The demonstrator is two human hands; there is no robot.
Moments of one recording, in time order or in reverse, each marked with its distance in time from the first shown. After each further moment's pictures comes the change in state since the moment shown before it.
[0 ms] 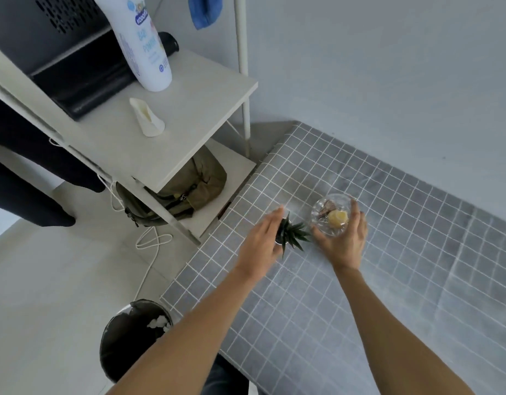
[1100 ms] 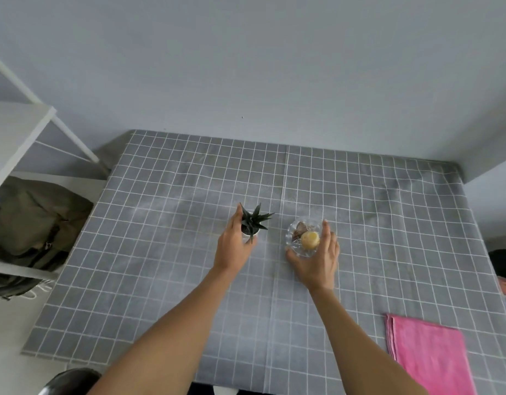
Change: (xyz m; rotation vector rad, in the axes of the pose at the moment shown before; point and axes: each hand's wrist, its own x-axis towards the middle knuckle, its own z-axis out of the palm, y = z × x) left_hand -0.008 0.204 0.159 -0.182 -0.106 0.025; right_hand -0.136 0.170 -0.211 -0.146 0.281 0.304
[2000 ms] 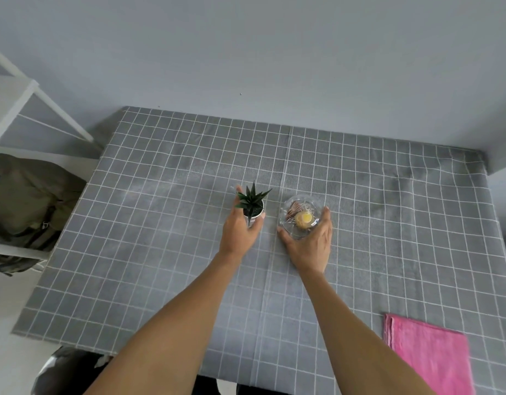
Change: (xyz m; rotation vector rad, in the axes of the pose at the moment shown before) left_hand 0.016 0.001 0.041 -0.129 0.103 0.016; right_hand 0.019 -0.005 0.014 0.015 -0.104 0.173
